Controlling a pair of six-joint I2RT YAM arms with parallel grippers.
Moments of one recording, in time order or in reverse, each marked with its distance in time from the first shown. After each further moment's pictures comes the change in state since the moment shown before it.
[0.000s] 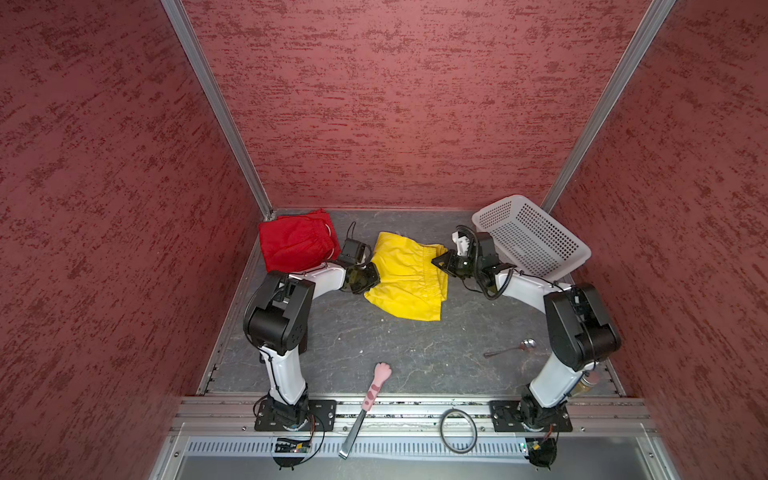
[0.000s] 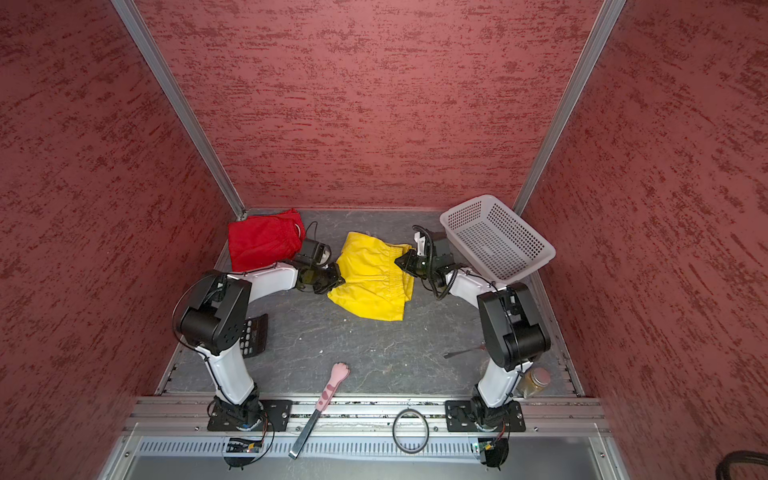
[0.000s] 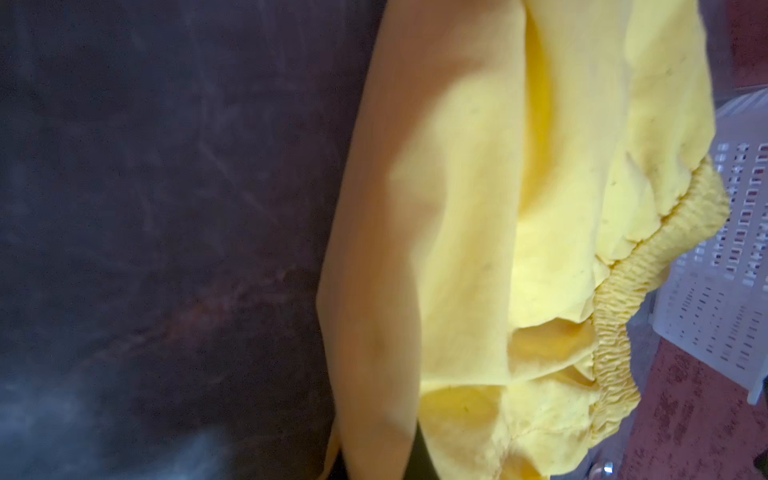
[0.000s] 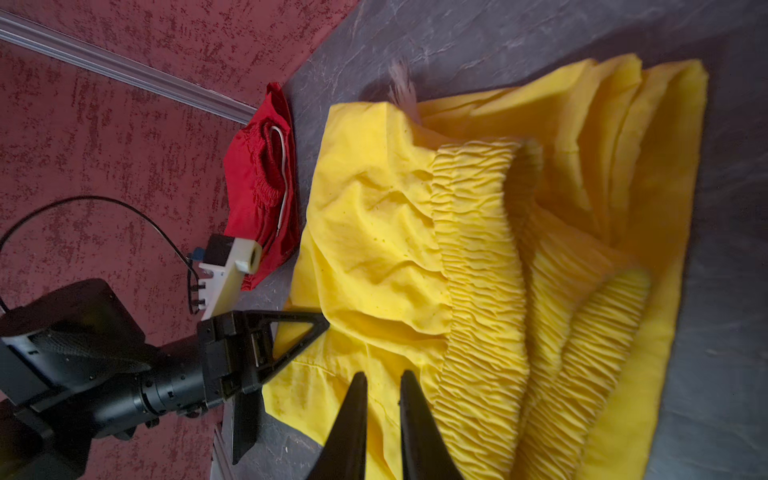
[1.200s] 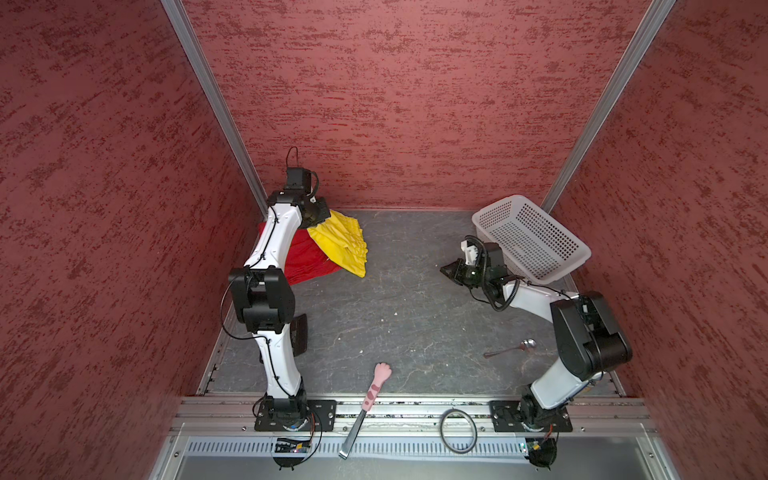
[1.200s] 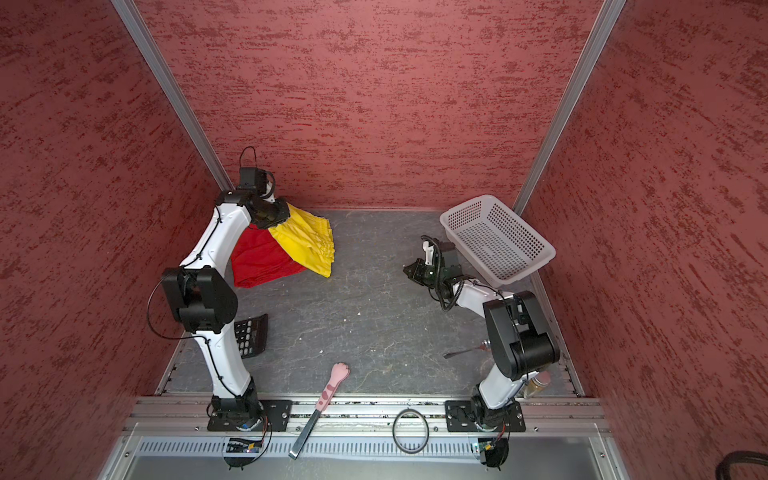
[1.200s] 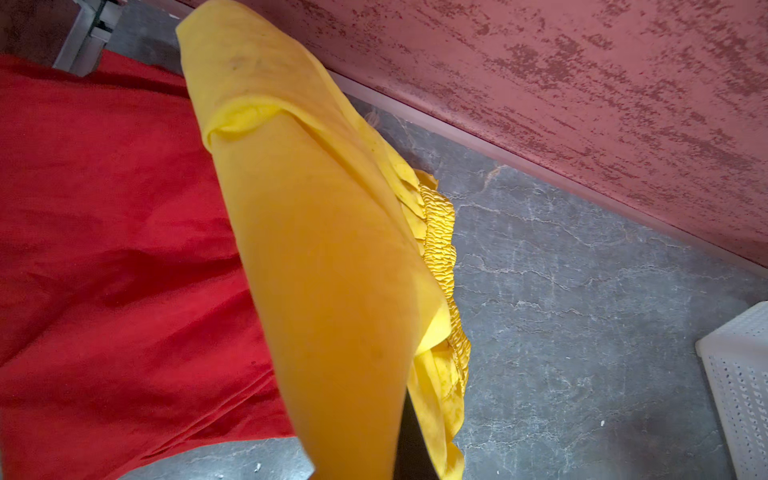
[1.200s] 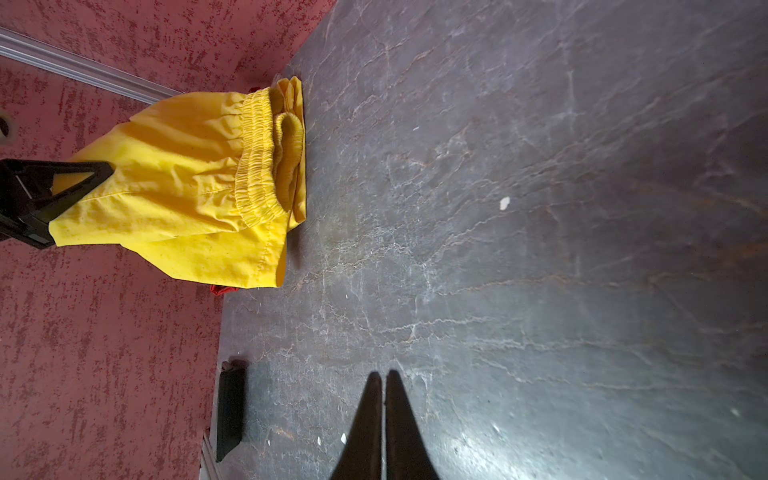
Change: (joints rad) left arm 0.343 0.129 0.838 -0.624 -0.224 0.389; right arm -0.031 -0.069 -0.152 0.077 0.011 0.000
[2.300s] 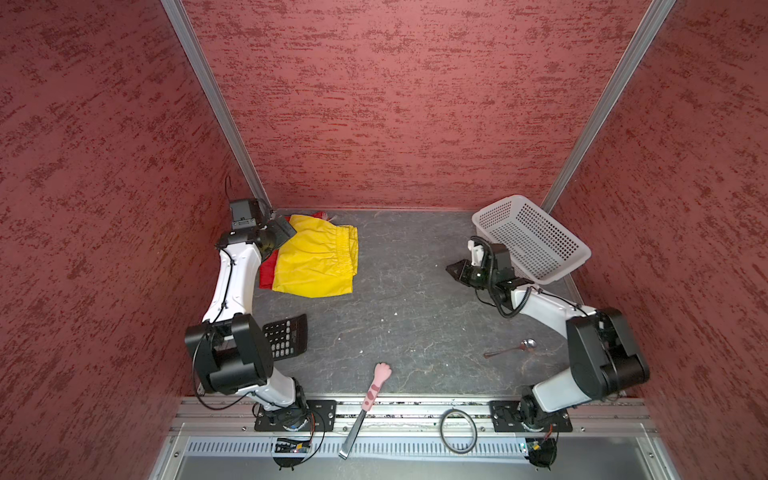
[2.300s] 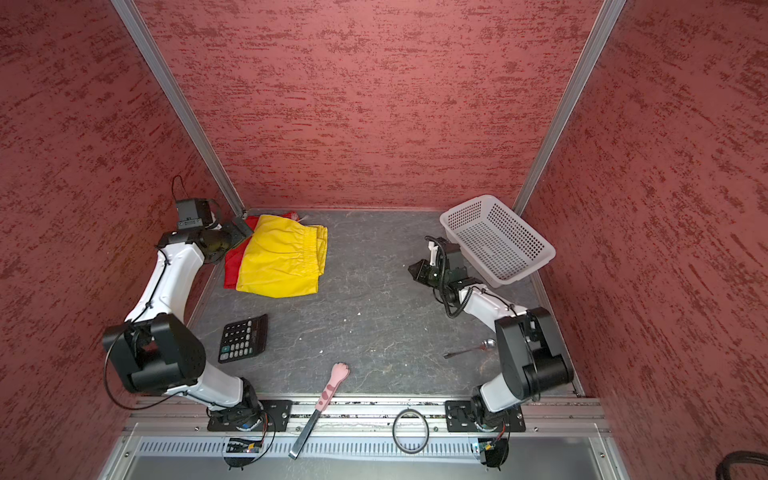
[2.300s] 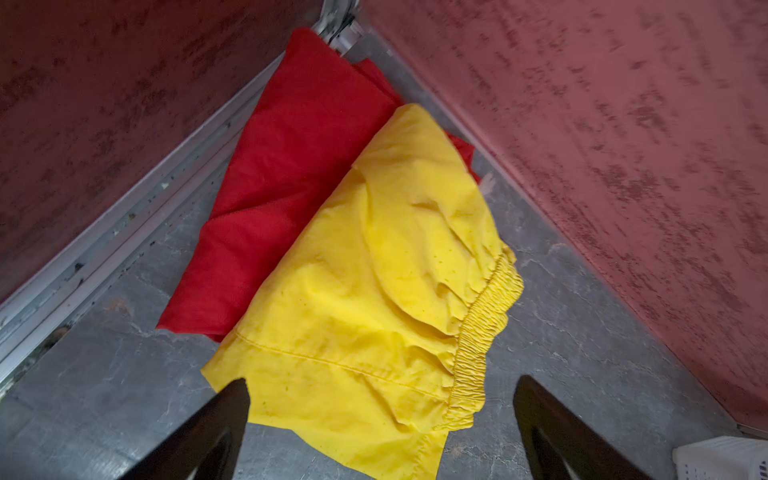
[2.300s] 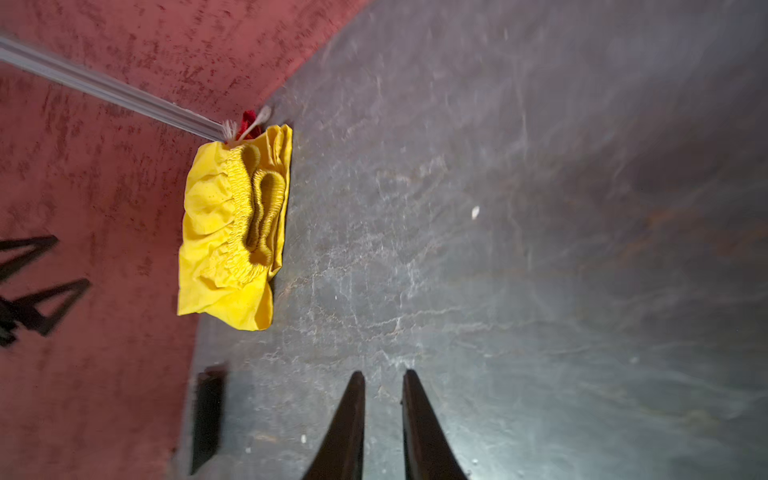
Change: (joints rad) left arm 0.219 -0.524 -0.610 0.245 0.014 -0.142; right arm 0.000 -0.198 -0.023 -0.106 0.145 -0.092
